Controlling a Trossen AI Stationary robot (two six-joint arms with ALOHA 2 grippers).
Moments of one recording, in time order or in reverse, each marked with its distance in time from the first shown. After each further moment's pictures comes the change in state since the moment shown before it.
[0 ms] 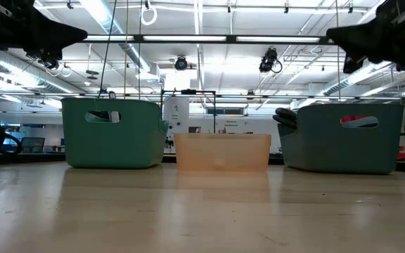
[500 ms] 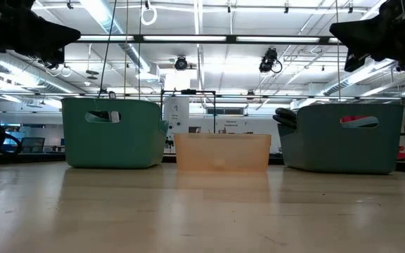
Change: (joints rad) left arm 0.000 0.000 0.000 -0.059 0.136 -0.076; right arm 0.000 -0.054 0.000 -0.033 -0.016 0.017
